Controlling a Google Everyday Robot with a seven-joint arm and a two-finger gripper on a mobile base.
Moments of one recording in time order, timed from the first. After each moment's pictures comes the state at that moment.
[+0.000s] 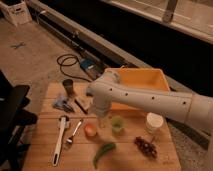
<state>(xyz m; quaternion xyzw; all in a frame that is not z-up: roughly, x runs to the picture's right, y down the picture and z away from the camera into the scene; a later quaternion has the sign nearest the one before) -0.056 0.160 0.727 -0.30 -0.22 -0.29 0.88</state>
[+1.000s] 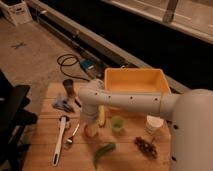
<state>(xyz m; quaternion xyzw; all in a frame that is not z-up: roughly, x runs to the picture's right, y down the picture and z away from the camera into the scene) -0.095 0.213 0.772 -0.36 -0.25 -0.33 0.84</state>
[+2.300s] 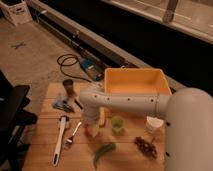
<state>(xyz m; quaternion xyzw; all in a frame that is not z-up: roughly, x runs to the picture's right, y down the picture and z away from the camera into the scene) -0.085 0.217 0.786 -0.36 -0.23 -0.32 0.84</state>
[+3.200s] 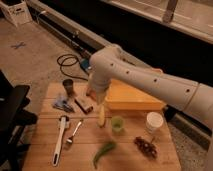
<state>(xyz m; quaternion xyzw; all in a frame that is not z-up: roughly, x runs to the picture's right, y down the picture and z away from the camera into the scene) -0.036 0.007 0.701 -0.20 -0.21 -0.28 0.91</state>
